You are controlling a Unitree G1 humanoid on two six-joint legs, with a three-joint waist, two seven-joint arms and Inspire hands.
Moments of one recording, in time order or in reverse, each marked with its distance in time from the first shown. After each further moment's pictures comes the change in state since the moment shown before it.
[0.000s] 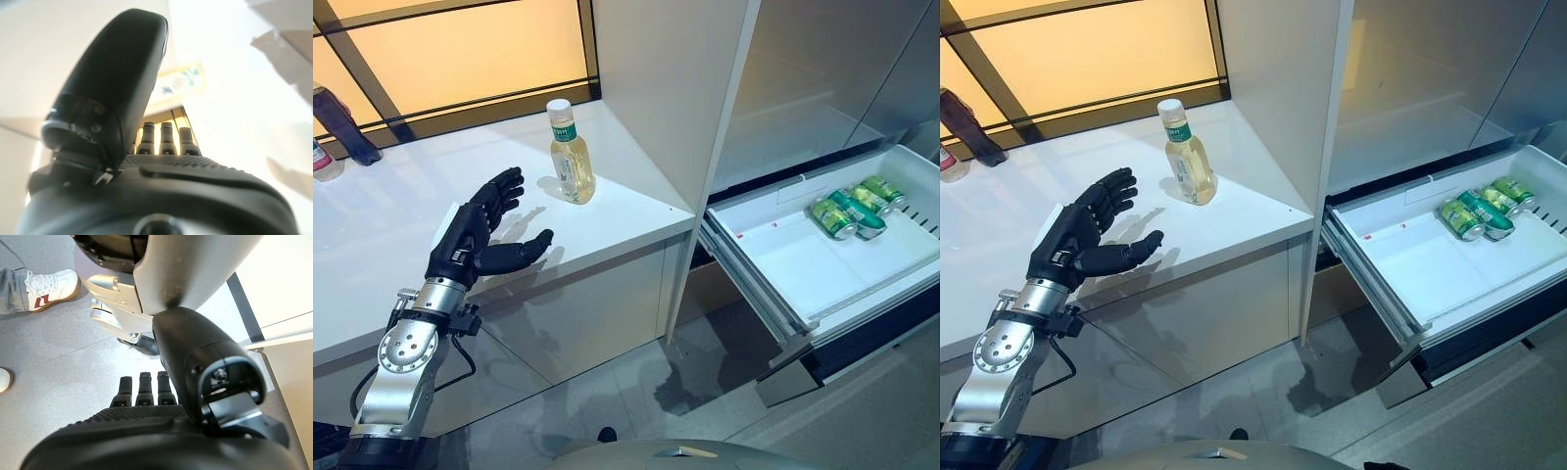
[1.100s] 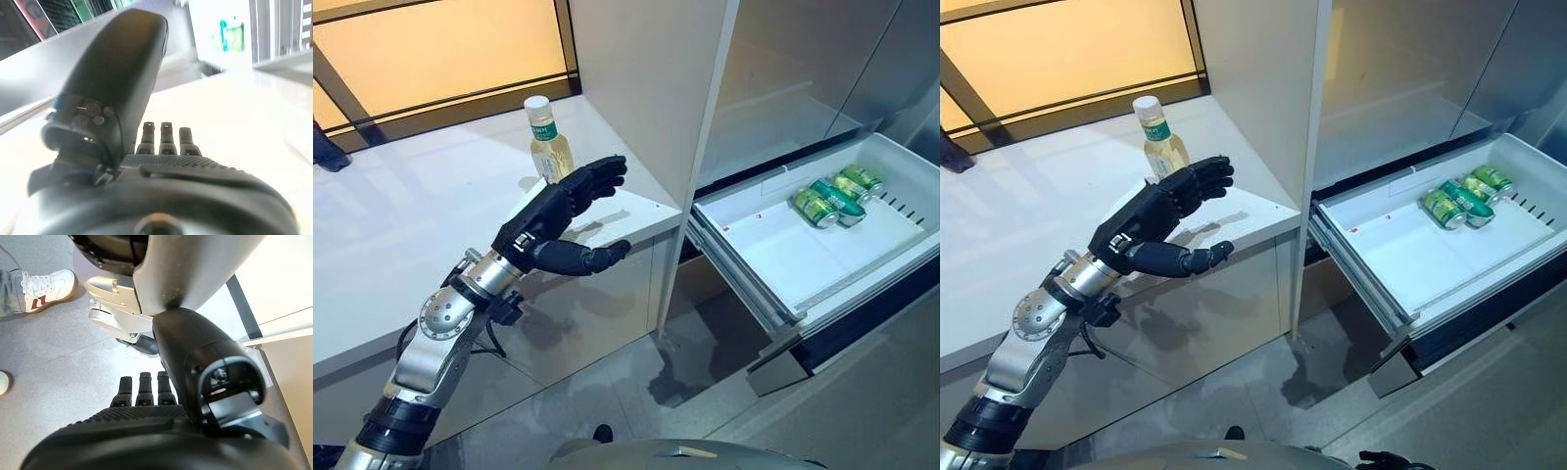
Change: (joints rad) left arm -0.155 0.070 -0.185 -0.152 -0.115 -0.044 -0.302; right arm -0.018 0.003 0.043 0.001 0.011 -0.020 -0.011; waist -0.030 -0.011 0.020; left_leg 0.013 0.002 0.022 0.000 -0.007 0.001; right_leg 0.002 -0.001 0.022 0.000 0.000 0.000
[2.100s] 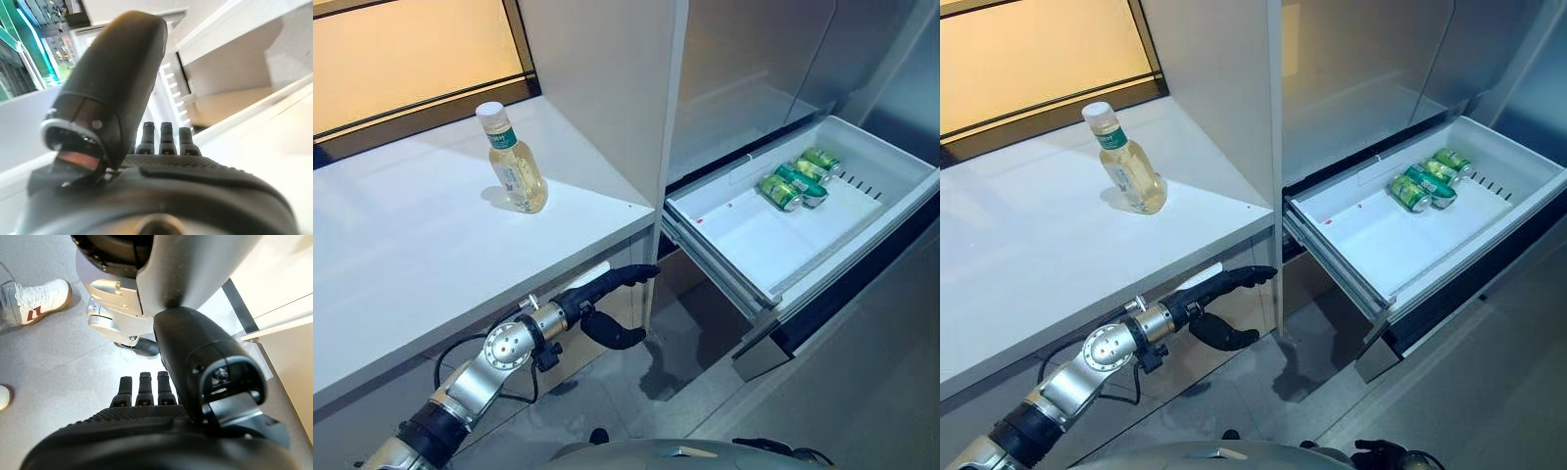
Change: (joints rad) left arm -0.033 0.008 -0.359 0.168 0.436 0.045 0.039; right arm -0.030 -0.006 0.005 -0.037 -0.039 0.021 0.024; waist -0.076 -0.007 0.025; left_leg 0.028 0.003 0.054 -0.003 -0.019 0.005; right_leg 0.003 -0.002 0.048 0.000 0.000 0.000
